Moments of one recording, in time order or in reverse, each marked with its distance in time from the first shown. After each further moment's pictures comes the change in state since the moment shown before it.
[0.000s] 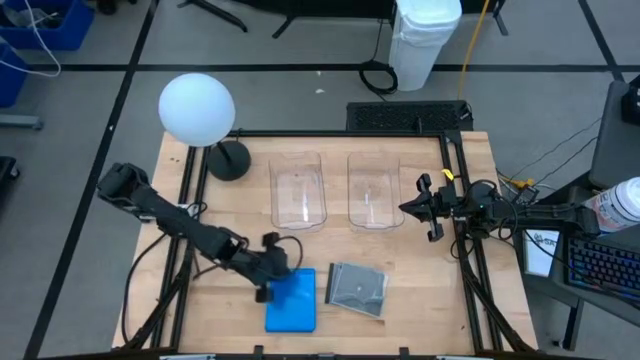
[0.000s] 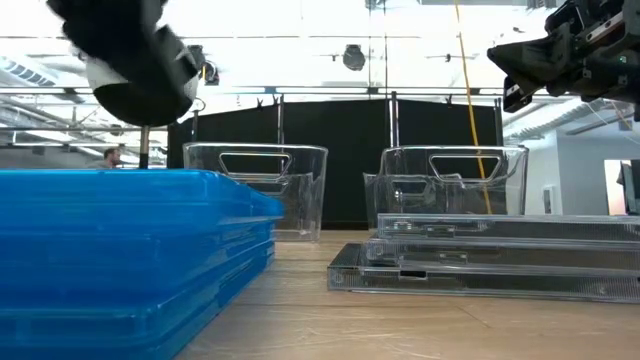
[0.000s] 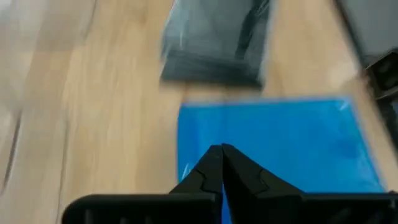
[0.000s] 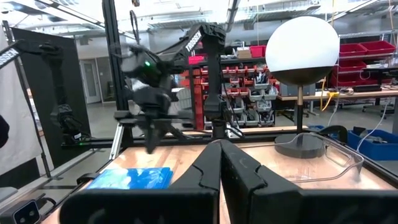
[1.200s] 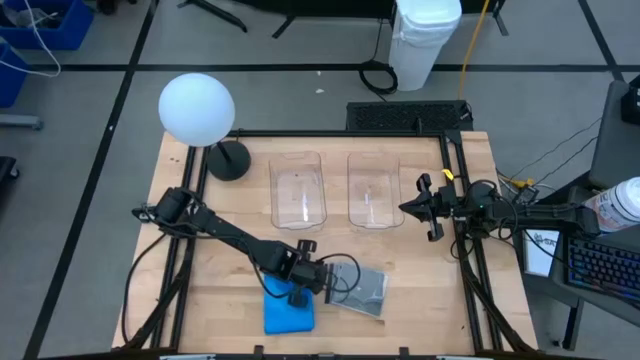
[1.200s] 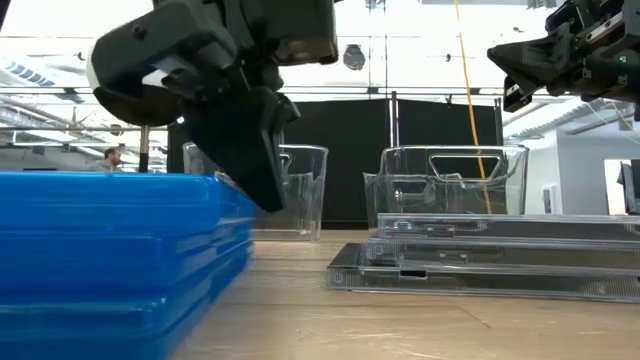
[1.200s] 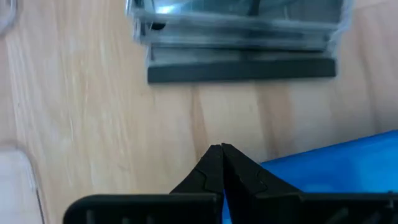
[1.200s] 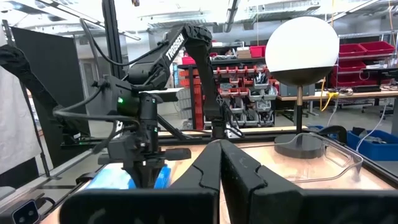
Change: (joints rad) left arm 0.111 0.472 0.448 -0.323 0.081 0.176; right arm 0.000 0.000 0.000 0.001 0.001 -0.003
